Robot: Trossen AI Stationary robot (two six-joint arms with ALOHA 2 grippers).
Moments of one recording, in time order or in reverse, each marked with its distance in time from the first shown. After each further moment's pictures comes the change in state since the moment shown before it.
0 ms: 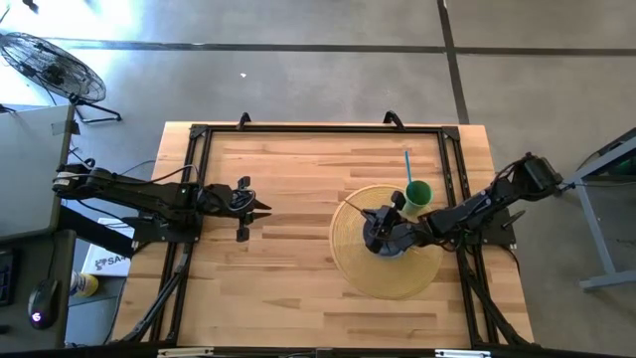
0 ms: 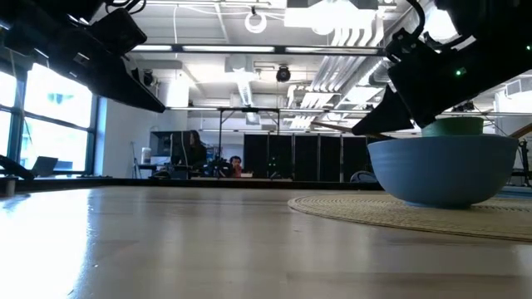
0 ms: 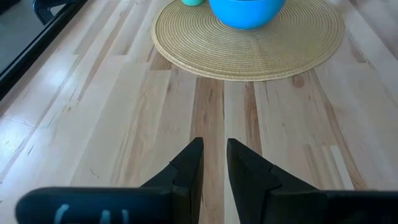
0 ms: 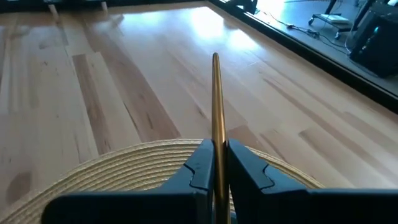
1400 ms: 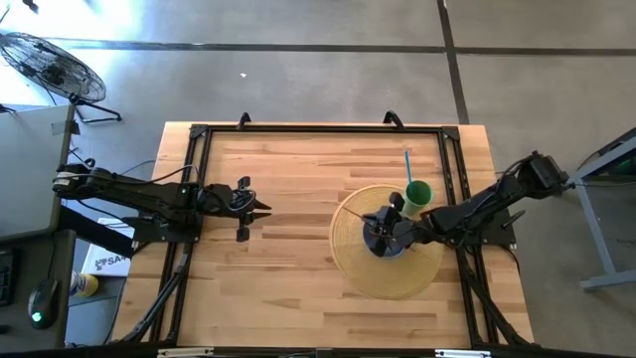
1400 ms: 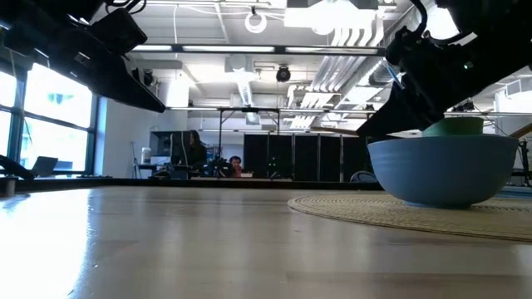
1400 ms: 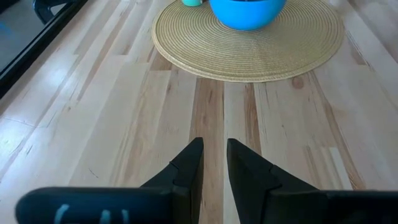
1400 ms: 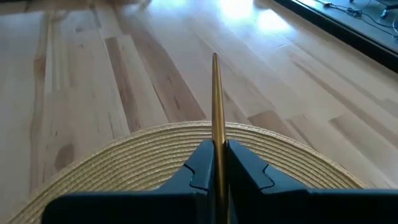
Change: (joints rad) left arm 0.000 0.001 0.000 0.003 0.000 -0.007; right arm -0.020 -0.064 0.000 -0.089 -0.156 0.017
